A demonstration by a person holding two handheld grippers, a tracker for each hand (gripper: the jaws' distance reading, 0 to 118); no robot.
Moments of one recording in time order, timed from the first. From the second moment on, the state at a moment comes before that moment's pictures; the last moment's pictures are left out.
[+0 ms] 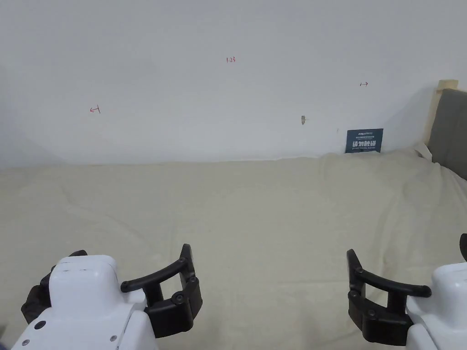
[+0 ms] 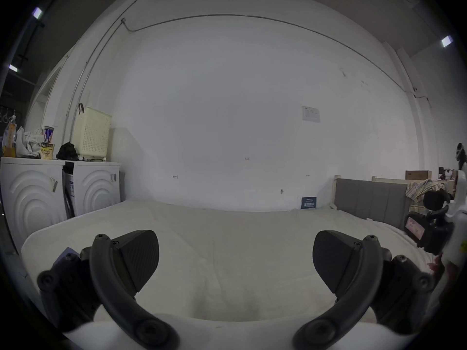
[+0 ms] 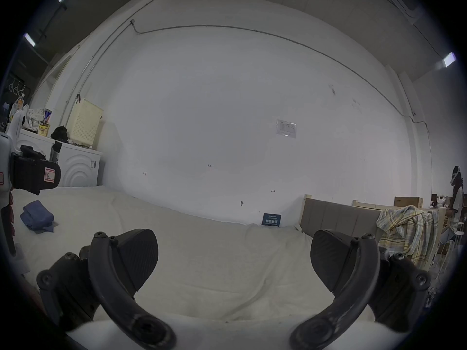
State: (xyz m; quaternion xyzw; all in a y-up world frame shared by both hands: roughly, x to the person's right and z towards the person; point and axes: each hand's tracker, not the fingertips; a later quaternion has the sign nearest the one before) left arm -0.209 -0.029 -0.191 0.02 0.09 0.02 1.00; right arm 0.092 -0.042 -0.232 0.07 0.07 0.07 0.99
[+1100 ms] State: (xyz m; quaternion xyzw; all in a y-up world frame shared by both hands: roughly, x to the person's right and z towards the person) left arm -0.198 -0.034 -0.193 -0.02 0.12 0.03 0.99; right arm 0.081 -0.052 -0.234 0.04 0.09 0.08 0.99
